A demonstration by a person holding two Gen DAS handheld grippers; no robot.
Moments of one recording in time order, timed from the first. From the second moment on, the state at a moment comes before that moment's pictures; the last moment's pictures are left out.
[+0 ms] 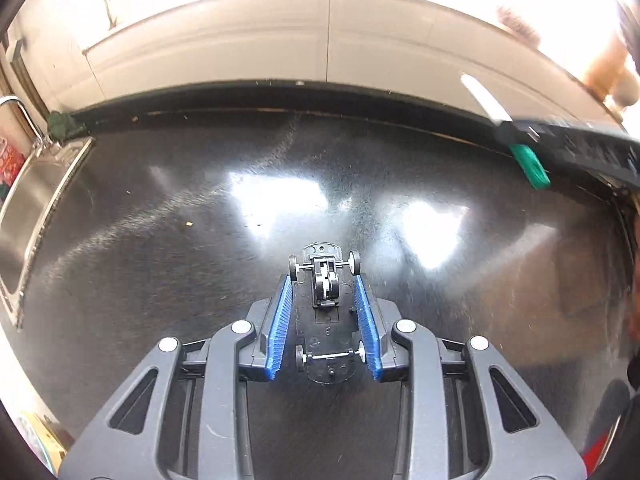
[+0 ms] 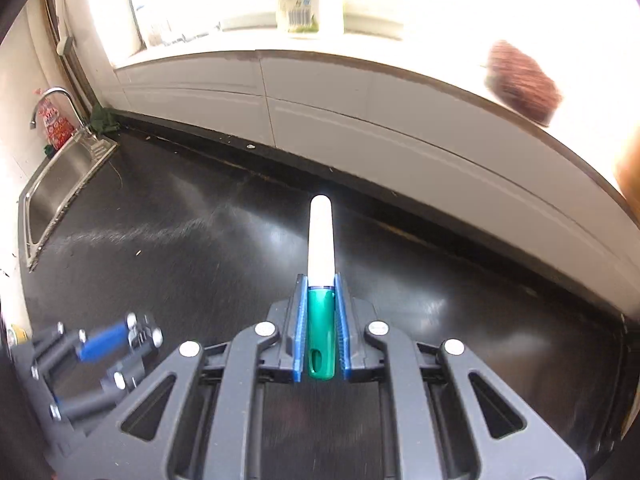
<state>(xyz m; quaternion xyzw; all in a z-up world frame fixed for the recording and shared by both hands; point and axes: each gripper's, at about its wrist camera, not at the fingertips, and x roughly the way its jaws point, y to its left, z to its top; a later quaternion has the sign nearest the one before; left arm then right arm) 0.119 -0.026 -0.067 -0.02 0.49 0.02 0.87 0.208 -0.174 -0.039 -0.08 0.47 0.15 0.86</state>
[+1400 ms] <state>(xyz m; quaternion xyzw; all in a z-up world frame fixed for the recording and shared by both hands) -0.077 0.145 0.003 -0.10 0.42 0.20 0.88 0.031 -0.012 -0.002 -0.13 0.44 0.33 0.83</state>
